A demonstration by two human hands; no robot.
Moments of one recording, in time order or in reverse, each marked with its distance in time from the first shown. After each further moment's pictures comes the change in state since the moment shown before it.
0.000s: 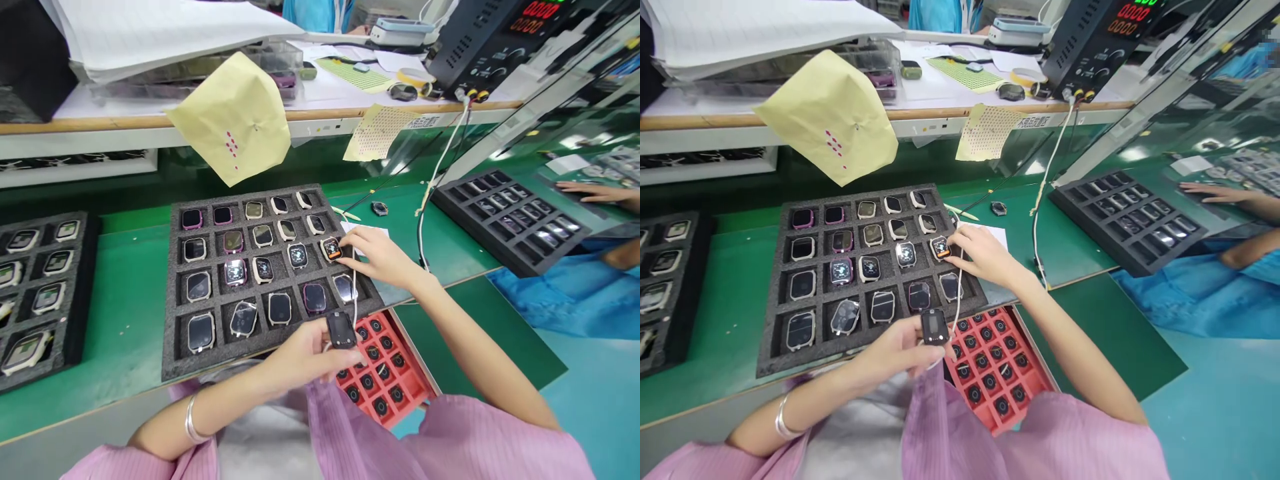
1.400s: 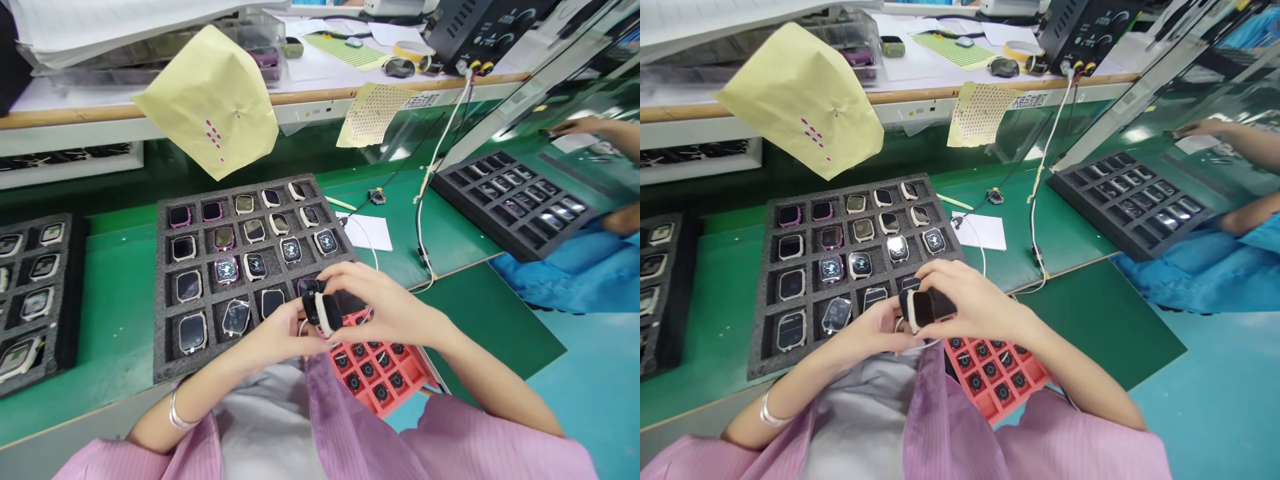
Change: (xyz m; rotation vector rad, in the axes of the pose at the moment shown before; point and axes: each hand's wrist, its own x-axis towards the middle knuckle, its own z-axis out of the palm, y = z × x) left_hand -0.001 0.004 -0.030 0.002 0.057 -0.015; right_hand -0.023 -0.082 -0.027 0.491 -0.026 -0.007
